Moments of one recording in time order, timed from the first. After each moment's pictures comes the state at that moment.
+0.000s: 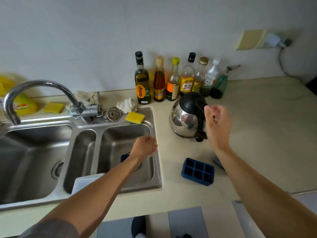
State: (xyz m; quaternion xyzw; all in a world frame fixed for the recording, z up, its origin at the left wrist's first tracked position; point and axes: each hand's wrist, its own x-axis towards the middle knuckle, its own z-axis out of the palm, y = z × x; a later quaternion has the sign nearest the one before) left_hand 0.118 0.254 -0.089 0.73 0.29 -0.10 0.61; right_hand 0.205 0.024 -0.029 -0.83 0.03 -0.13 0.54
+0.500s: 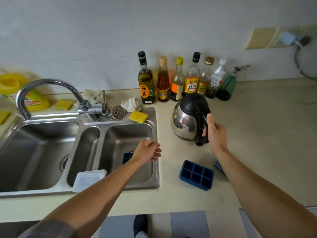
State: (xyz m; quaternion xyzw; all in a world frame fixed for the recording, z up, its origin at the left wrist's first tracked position) left_hand 0.117 0.231 -0.099 0.72 0.31 -0.12 0.60; right_hand 0.231 0.003 -0.080 -0.78 0.05 0.03 0.63
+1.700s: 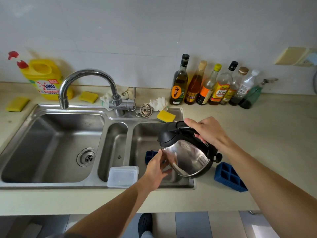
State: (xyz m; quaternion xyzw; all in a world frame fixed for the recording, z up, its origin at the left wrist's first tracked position) left_hand 0.017 0.322 -0.138 0.37 0.33 -0.10 0.86; right_hand 0.154 0.177 0.012 -0.91 -0.11 0.16 0.37
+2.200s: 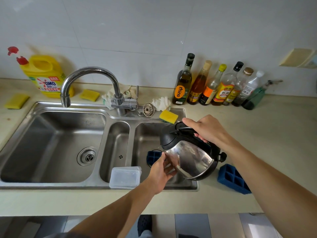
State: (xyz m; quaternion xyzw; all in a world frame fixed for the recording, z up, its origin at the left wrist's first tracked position) left_hand 0.015 0.323 -0.145 0.32 0.35 -0.12 0.87; right_hand 0.159 0.201 0.015 -0.93 -0.11 0.18 0.32
